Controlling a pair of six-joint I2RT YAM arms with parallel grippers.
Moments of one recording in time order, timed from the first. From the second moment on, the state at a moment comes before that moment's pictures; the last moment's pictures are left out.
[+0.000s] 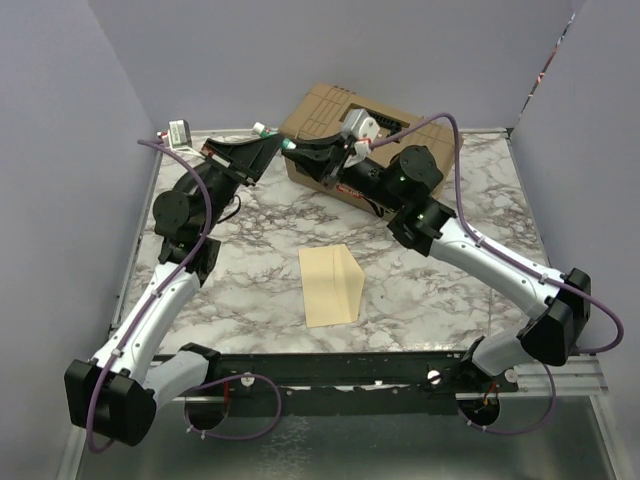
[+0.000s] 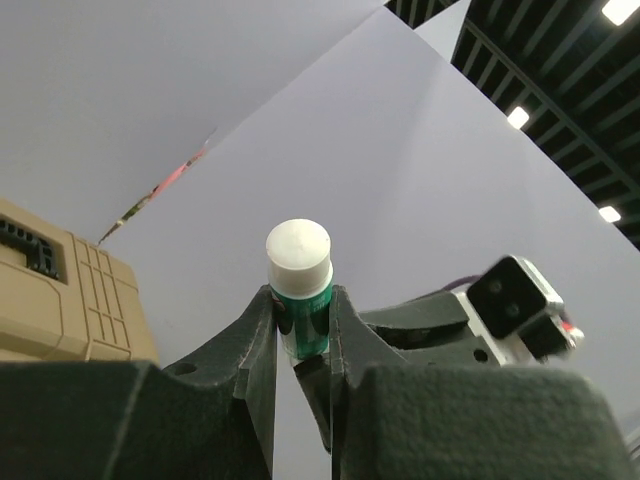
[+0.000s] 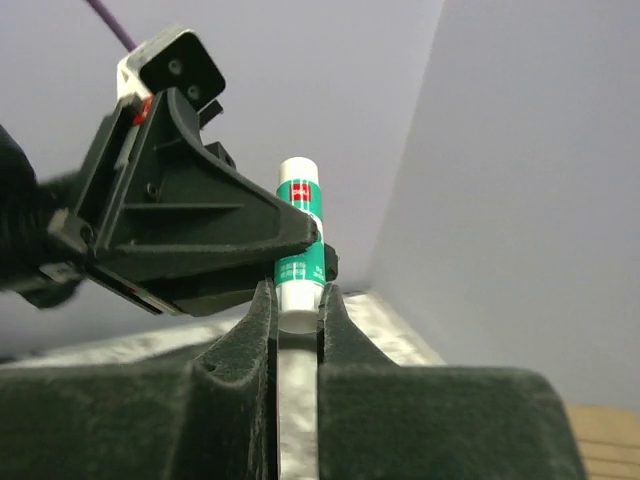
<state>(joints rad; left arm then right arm) -0.31 1.06 0.90 0.70 0.31 -1.25 0.85 1.48 1.38 0.47 -0.27 -0.24</state>
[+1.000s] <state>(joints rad) -0.32 0.99 0.89 0.77 0.37 -1.06 0.76 1.40 1.22 0.78 -0.44 0.62</state>
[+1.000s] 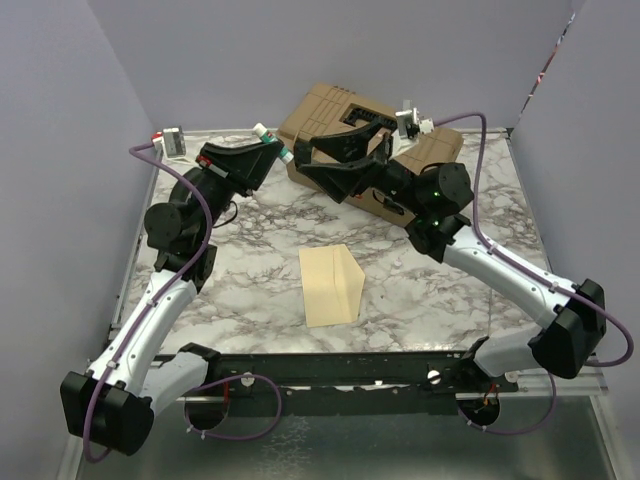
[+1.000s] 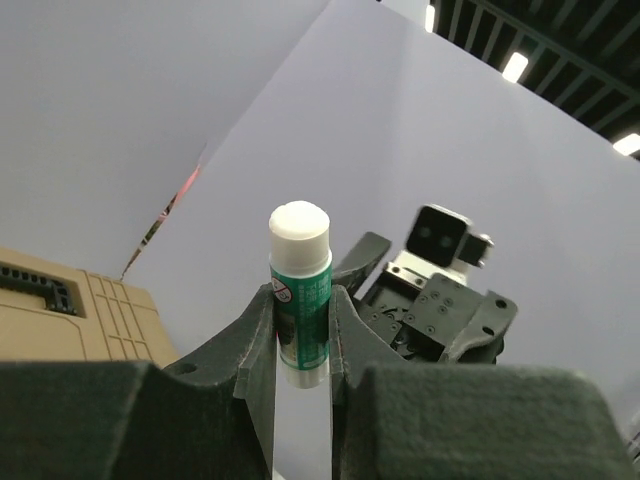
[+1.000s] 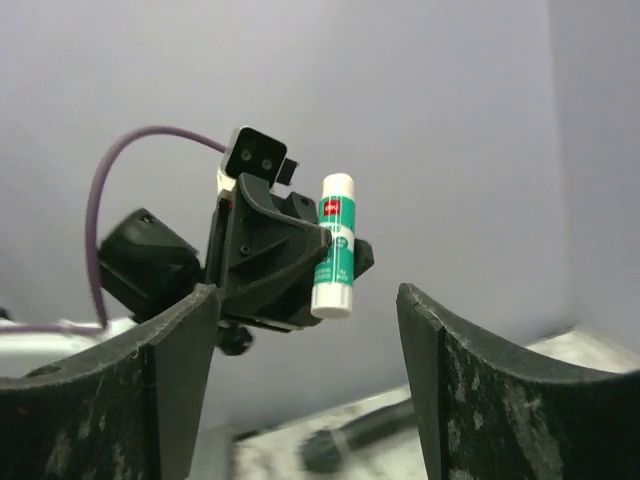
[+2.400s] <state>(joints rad) -0.32 0.99 0.88 0.73 0.30 -1.26 0.94 1.48 1.23 0.79 -0.17 -0.50</state>
